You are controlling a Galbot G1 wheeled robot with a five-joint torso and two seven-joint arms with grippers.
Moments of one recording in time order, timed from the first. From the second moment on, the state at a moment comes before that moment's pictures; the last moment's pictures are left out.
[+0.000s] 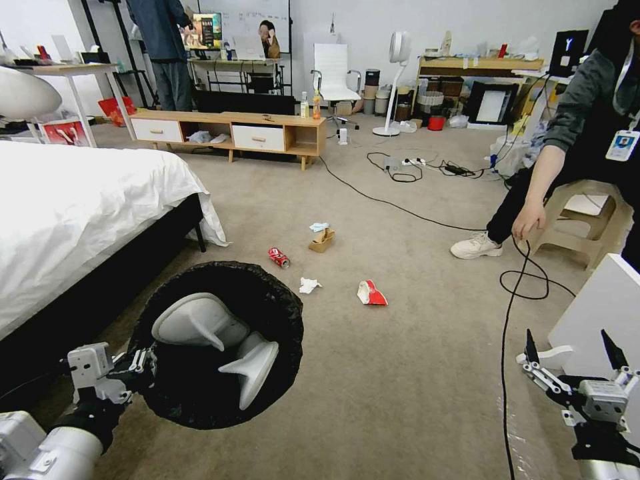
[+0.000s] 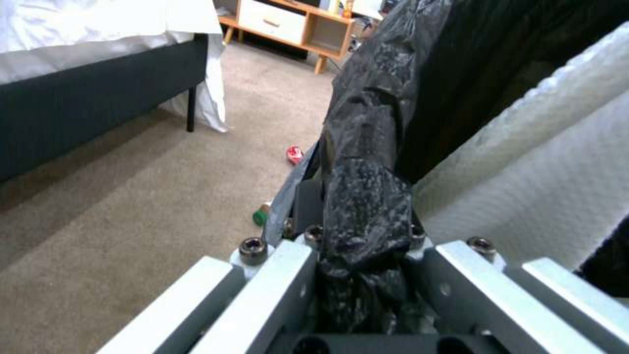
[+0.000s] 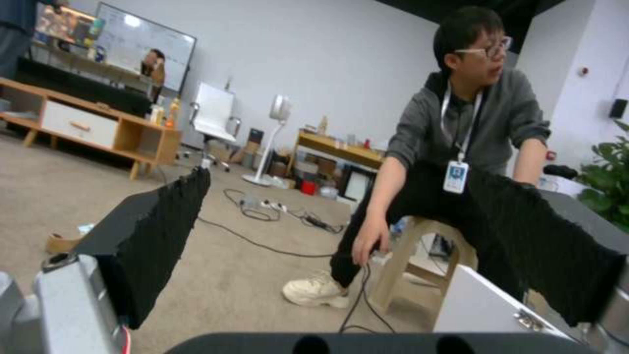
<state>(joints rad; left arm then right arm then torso) 1.66 -1.37 -0.96 -2.47 -0.67 0.51 0.05 -1.60 1.59 1.00 2.13 -0.03 0.32 -0.14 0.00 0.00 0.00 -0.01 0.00</state>
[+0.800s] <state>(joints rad) 1.66 -1.37 -0.96 -2.47 -0.67 0.51 0.05 -1.61 1.59 1.00 2.13 -0.05 0.31 -0.13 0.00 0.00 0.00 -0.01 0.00</state>
